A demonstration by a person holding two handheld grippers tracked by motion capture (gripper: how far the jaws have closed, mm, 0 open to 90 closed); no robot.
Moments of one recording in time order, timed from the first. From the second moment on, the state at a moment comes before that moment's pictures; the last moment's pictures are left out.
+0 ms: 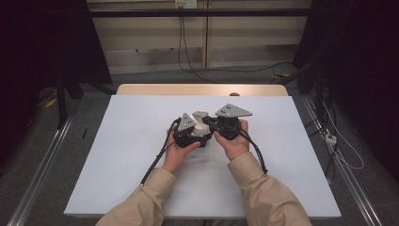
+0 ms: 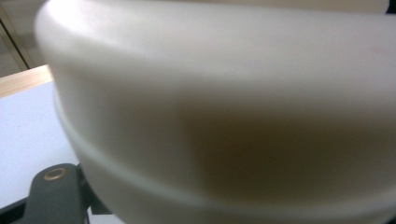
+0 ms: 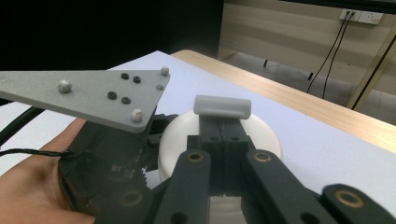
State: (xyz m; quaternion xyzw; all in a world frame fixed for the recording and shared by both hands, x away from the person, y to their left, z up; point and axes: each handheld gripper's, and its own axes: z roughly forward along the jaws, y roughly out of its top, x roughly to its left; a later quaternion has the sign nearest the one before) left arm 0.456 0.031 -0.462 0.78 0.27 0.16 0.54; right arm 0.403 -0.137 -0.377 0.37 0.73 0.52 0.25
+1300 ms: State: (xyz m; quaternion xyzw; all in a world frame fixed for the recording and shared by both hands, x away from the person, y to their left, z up) left arm 0.456 0.031 -0.462 0.79 0.26 0.16 0.53; right arm 0.422 -0.127 -0.365 0.36 0.73 0.51 0.27
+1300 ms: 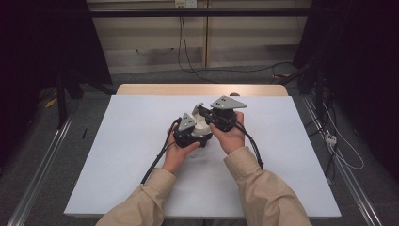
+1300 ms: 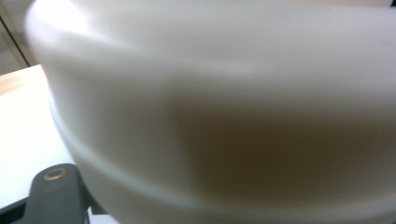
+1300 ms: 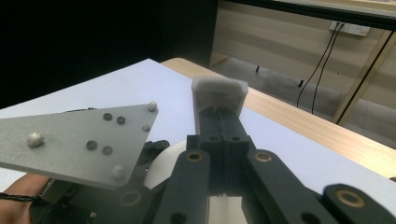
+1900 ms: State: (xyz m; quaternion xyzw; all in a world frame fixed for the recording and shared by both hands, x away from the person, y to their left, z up) left arm 0.457 0.031 -0.462 0.79 0.26 0.16 0.53; right arm 0.429 -0.123 -0.365 0.37 0.73 0.51 0.27
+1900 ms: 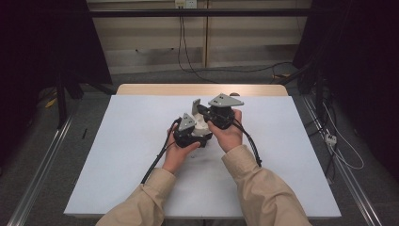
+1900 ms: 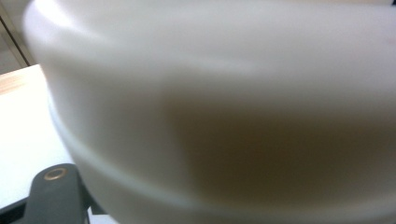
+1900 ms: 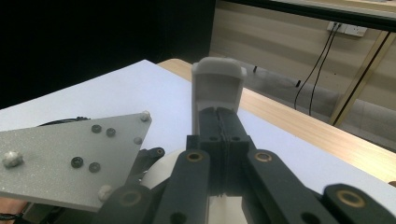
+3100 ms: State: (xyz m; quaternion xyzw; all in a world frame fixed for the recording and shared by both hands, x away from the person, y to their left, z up) left arm 0.457 0.030 -0.462 0.79 0.27 0.16 0.53; right arm 0.446 -0.113 -0.368 0.37 0.74 0.49 0.27
